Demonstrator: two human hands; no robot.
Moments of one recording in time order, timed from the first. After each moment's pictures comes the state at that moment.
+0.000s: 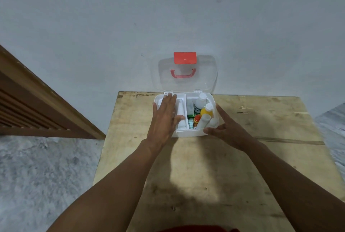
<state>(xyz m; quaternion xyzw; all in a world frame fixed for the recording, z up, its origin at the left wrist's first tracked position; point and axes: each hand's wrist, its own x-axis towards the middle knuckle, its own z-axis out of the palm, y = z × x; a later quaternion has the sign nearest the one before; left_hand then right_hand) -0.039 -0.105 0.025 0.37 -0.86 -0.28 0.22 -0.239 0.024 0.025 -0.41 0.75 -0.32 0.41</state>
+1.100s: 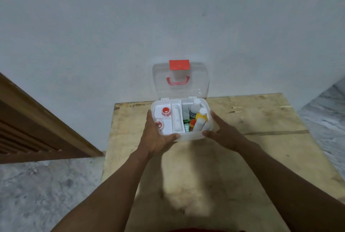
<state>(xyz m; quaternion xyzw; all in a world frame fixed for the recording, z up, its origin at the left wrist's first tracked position) 0.004 -0.111 0.020 0.35 -0.73 -0.53 0.24 -0.205 0.031 0.041 -0.37 0.84 -0.21 0.34</state>
